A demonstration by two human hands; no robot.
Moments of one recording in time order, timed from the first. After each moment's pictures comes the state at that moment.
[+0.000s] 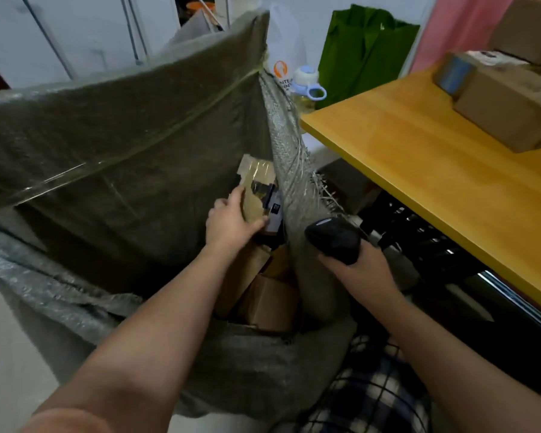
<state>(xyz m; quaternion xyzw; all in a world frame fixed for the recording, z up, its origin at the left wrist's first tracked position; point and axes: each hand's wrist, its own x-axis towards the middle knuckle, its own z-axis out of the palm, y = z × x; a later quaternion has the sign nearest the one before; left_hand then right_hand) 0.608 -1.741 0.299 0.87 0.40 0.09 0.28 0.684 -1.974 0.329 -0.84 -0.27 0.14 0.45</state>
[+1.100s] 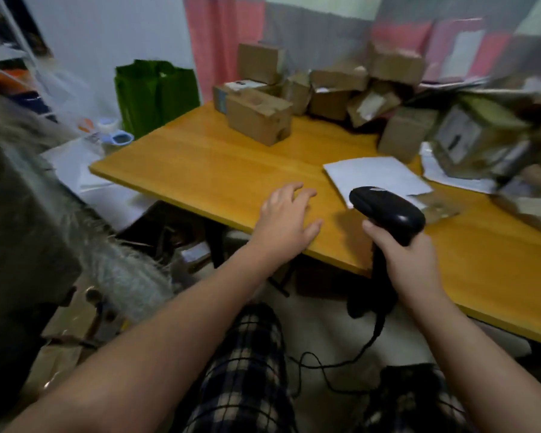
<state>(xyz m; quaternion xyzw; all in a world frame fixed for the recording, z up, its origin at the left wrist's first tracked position) 0.739 -2.097 0.407 0.96 -0.09 0.15 0.24 0.705 -2.287 0.419 -0.77 0.00 -0.12 0.62</state>
